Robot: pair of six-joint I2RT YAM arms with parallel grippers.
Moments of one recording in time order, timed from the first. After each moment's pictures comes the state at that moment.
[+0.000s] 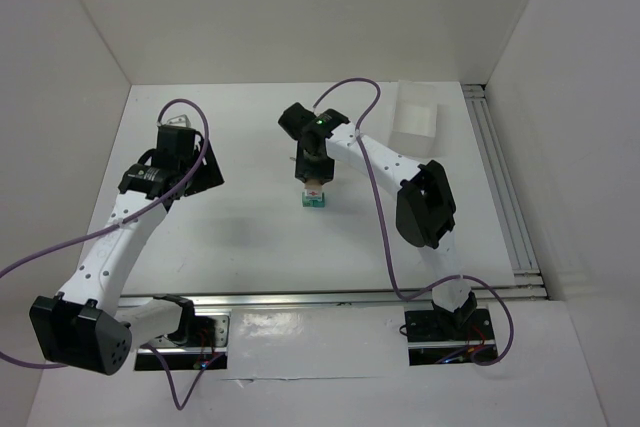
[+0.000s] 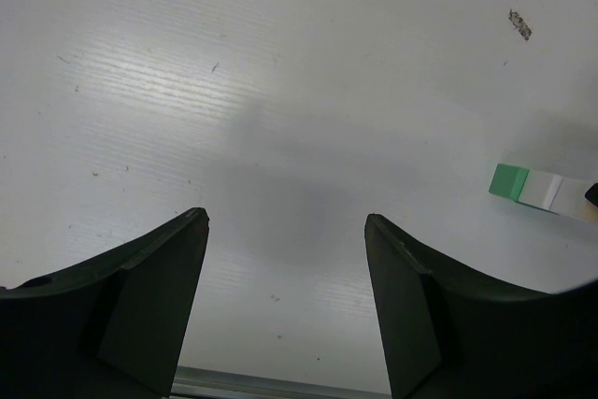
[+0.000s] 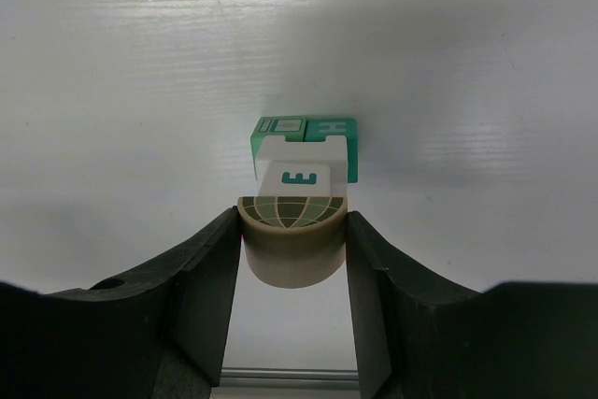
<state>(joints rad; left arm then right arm) -0.17 1.14 1.09 -0.78 -0.21 -0.47 0.75 2.13 1.98 -1.09 0.25 0.80</state>
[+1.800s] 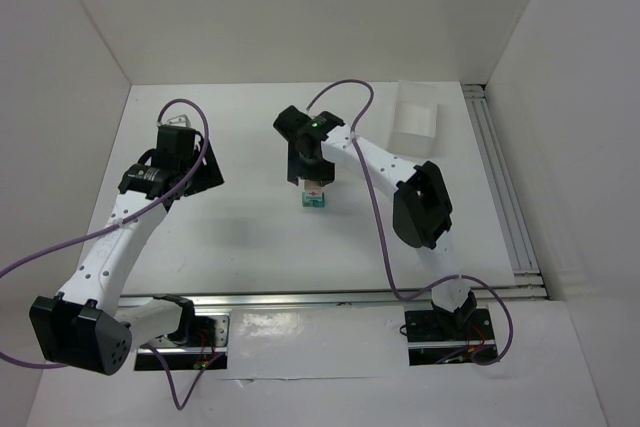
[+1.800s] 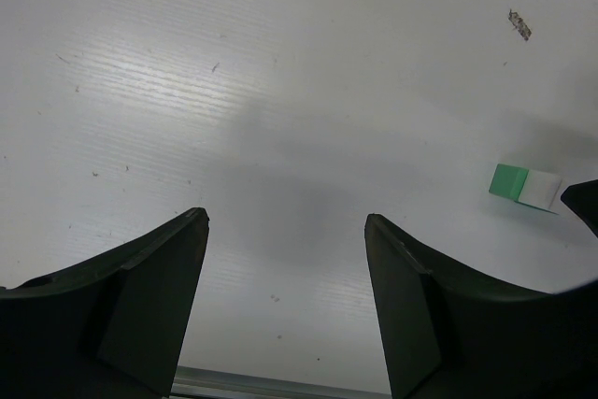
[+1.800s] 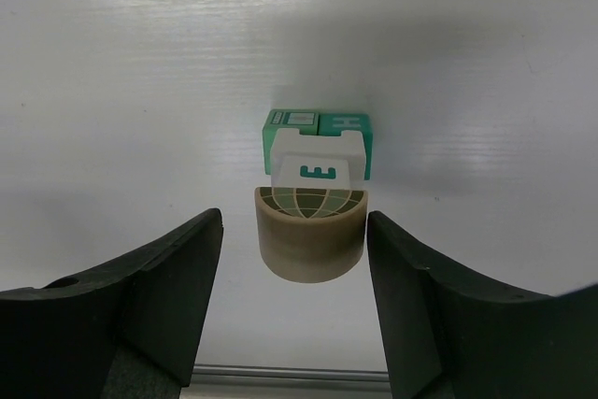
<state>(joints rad) -0.17 1.14 1.09 -0.78 -0.21 -0.47 0.78 2.15 2.00 -1.09 0.25 0.77</state>
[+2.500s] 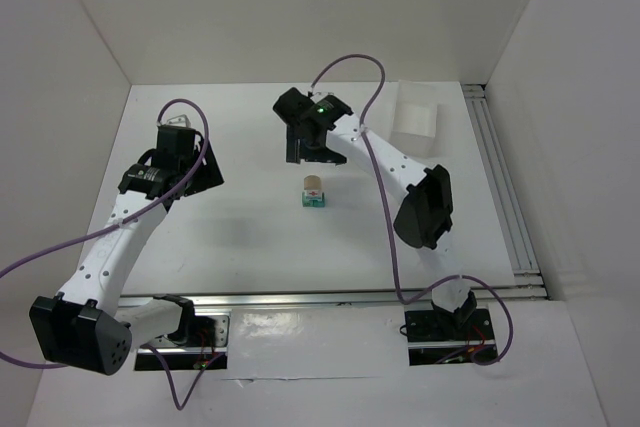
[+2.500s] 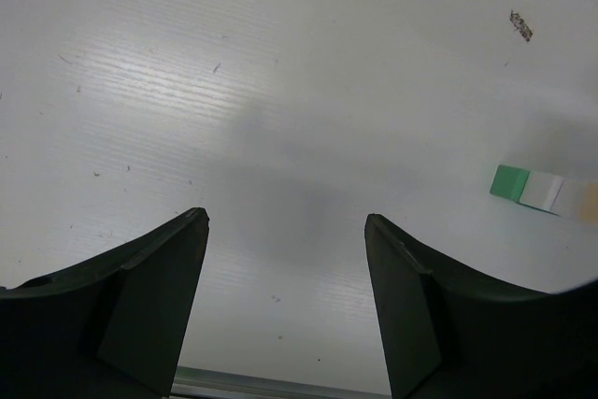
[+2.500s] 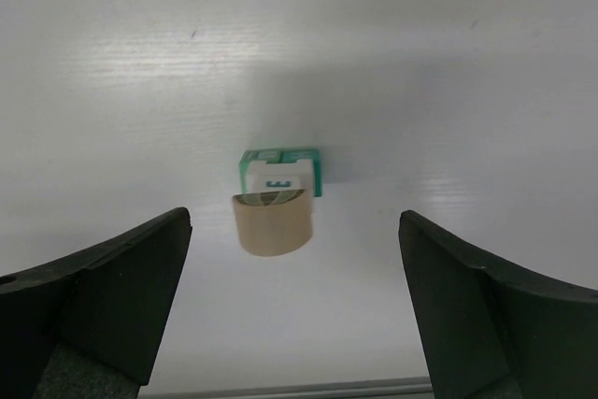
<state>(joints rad) -0.17 1.14 1.09 -0.78 -0.21 -0.47 0.78 2.16 2.19 -1.21 0.39 0.77</state>
